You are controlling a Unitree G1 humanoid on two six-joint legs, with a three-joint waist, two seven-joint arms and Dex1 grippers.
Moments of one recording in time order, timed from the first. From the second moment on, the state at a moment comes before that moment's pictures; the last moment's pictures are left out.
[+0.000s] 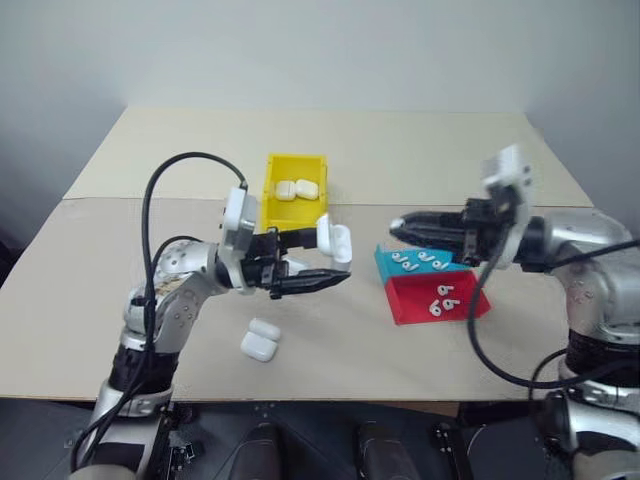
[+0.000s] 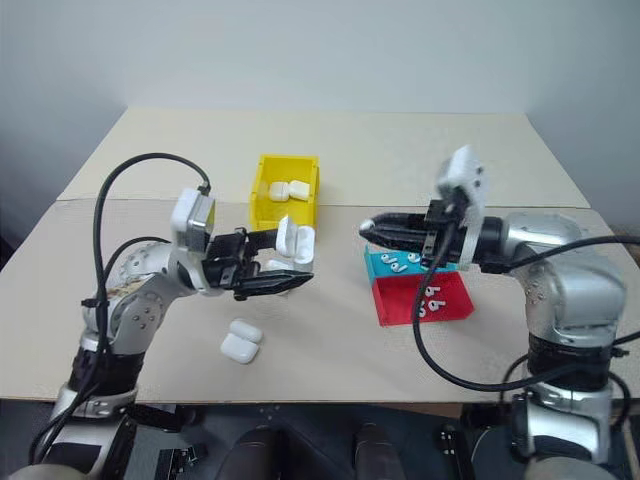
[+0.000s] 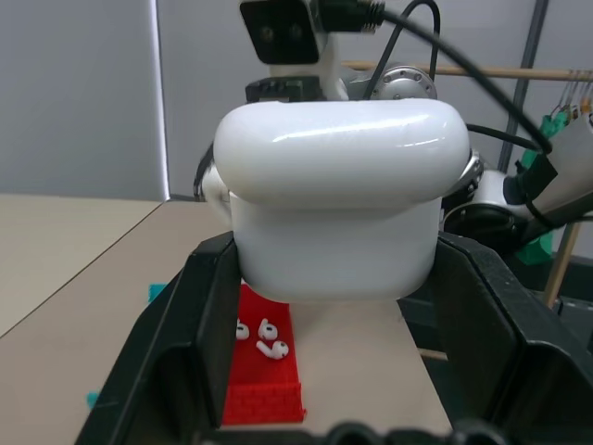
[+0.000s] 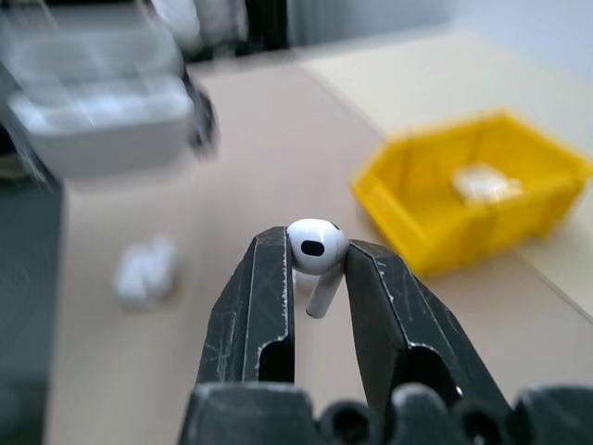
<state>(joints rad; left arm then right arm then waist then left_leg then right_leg) -0.58 0.42 -0.05 -0.15 -0.71 0.45 -1.19 -0.63 -0.51 -0.37 -0.40 0.63 1.03 1.08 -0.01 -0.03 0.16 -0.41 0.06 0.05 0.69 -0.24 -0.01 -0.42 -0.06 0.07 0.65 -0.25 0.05</state>
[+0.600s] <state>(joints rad) -0.68 0.37 -0.08 -0.05 -0.69 0.43 -1.26 -0.58 -0.47 -0.29 -0.55 0.95 1.02 0.69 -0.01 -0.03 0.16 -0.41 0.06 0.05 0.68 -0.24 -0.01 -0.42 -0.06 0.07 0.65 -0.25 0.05</state>
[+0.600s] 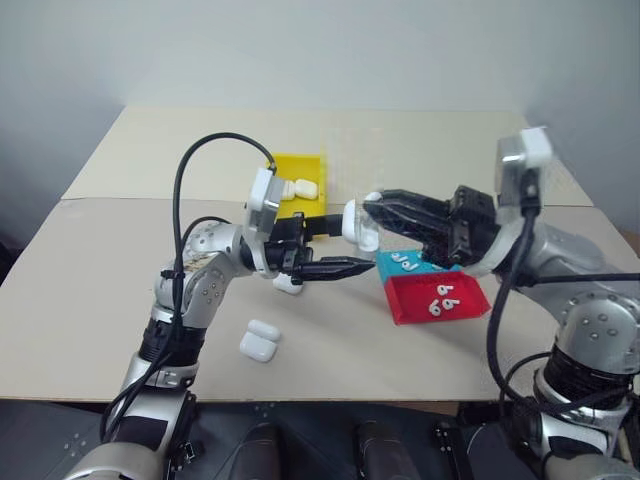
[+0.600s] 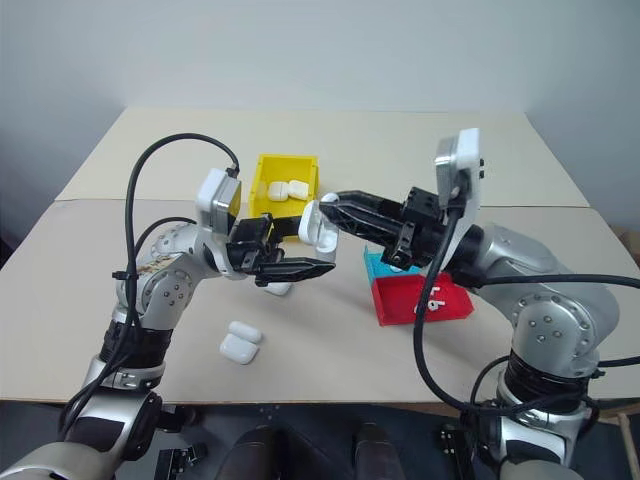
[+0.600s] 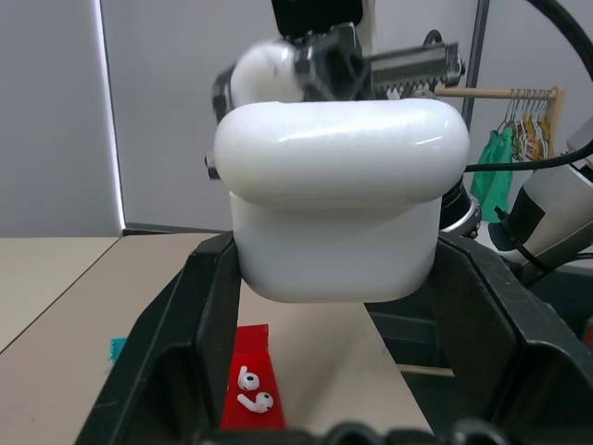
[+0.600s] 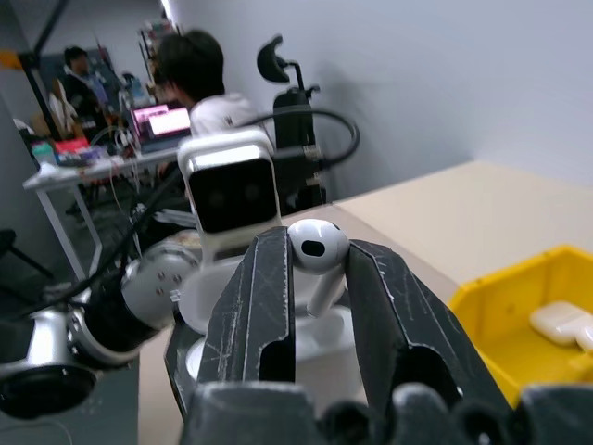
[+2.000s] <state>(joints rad) -0.64 0.37 -0.08 -0.07 -0.66 0.39 -1.22 -0.72 -1.04 0.33 -0.05 0.19 0.43 1.22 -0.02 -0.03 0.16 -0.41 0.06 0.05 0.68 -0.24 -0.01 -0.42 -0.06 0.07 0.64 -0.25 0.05</state>
